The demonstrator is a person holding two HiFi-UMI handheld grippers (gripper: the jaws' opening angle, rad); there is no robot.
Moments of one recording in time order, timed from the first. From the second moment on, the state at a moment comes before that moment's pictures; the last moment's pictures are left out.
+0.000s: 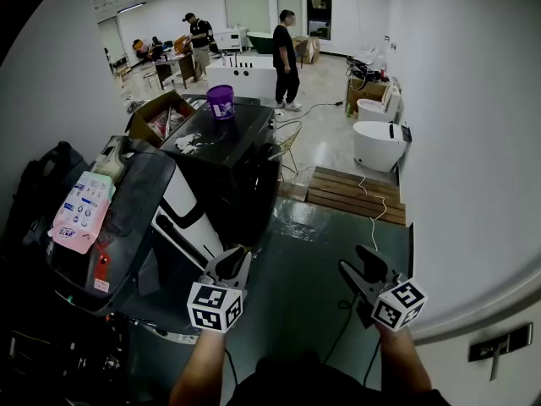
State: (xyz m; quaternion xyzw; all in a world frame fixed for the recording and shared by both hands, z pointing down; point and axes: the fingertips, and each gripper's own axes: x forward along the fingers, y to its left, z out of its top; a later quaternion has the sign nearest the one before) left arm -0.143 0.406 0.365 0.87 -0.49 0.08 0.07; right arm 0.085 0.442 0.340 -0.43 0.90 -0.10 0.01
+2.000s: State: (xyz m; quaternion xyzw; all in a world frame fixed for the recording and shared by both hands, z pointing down) left arm -0.061 0.314 0.401 0.87 -0.47 0.07 0.13; right arm 0.158 0.397 0.396 -0.41 0.90 -0.15 -0.04
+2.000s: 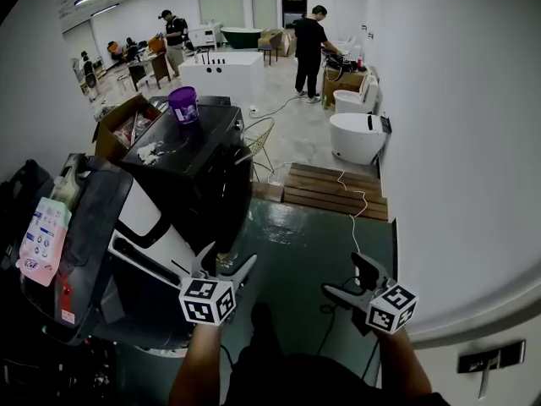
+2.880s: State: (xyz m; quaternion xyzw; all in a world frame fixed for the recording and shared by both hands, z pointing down) left arm -0.091 0.040 0.433 0.89 -0.41 0.10 0.16; right arm 0.060 0.119 0.415 -0.39 0.90 -0.19 -0.09
